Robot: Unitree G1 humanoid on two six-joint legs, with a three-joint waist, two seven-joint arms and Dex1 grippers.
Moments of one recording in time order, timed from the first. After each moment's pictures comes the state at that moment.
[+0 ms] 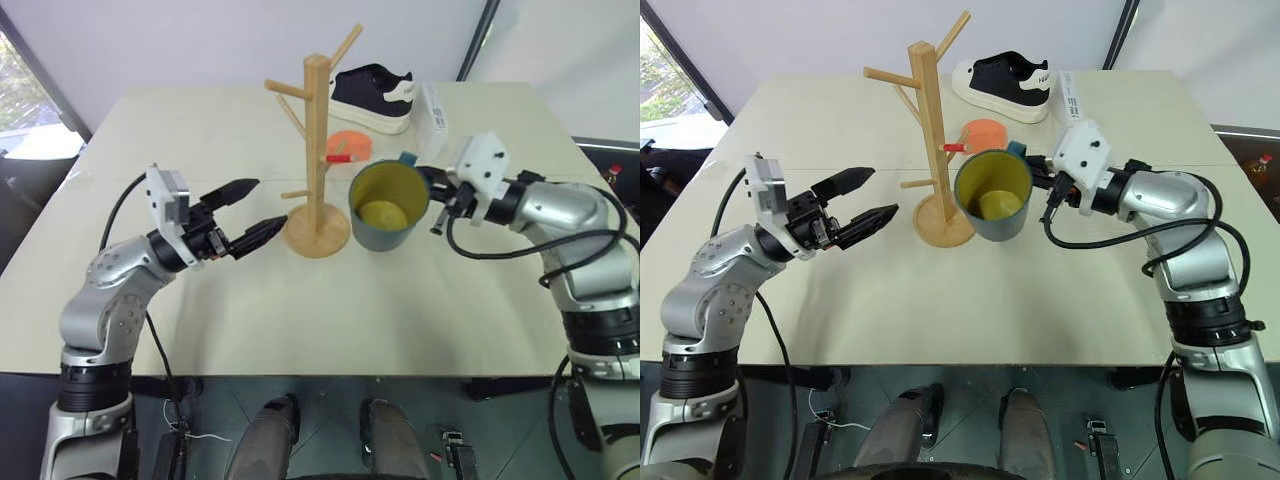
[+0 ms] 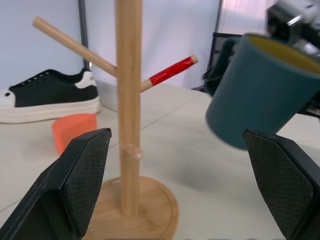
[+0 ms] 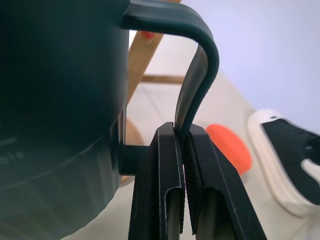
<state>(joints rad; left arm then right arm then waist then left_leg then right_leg) -0.34 0.53 0.19 -0.29 -0.70 0.45 -0.87 -0.65 -0.74 0.04 -0.07 0.25 0.23 0.90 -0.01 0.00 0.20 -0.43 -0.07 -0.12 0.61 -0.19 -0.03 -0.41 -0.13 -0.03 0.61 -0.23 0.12</state>
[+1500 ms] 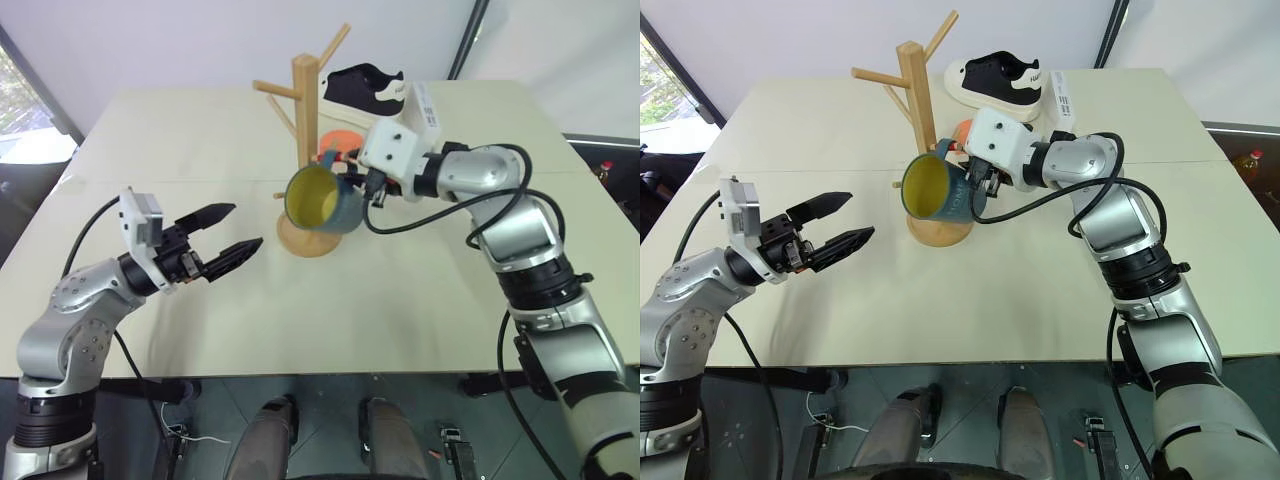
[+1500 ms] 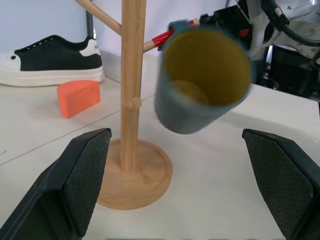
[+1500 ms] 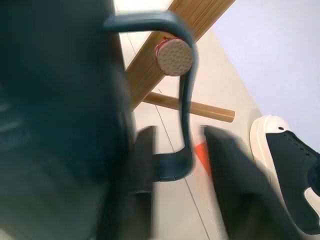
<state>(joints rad) -0.20 0.62 0.27 -0.32 -0.75 0.47 -0.87 -0.92 -0.57 0.27 0.02 -0.04 0.39 0.85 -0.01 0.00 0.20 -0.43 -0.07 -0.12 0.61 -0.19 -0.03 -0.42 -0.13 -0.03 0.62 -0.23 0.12</state>
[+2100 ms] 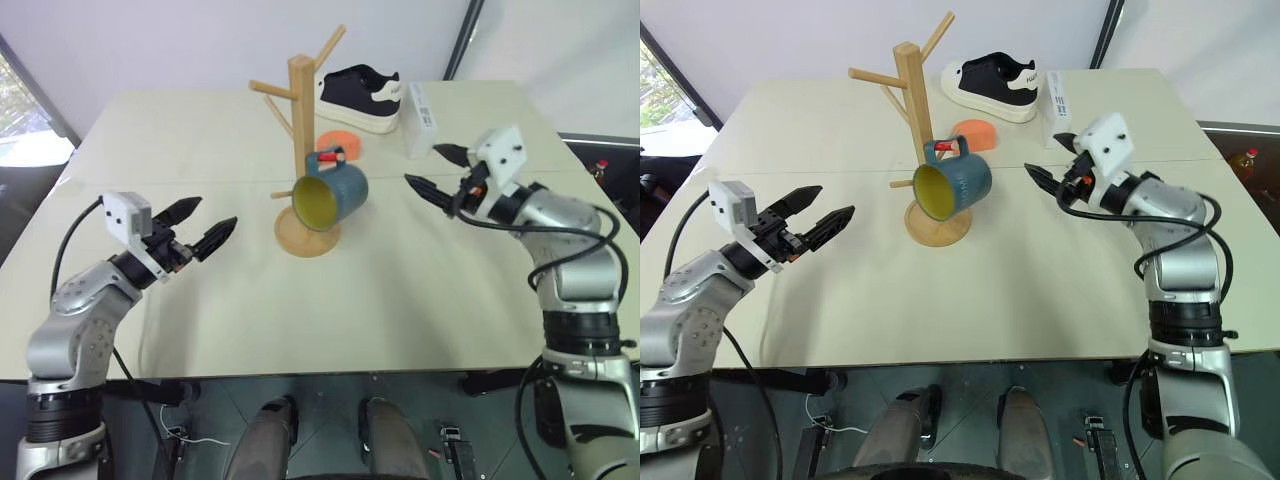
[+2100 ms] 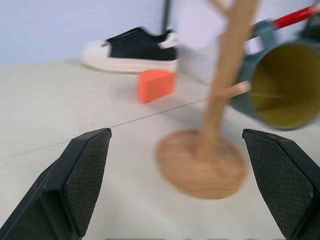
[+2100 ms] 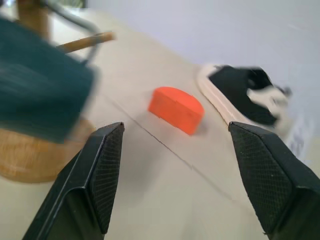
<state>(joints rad) -0.21 0.54 0.30 -0.15 -0.58 0.36 -0.62 -0.53 -0.52 -0.20 0.01 0.25 0.33 0.74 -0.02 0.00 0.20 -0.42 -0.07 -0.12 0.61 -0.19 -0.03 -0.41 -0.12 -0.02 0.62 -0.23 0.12</state>
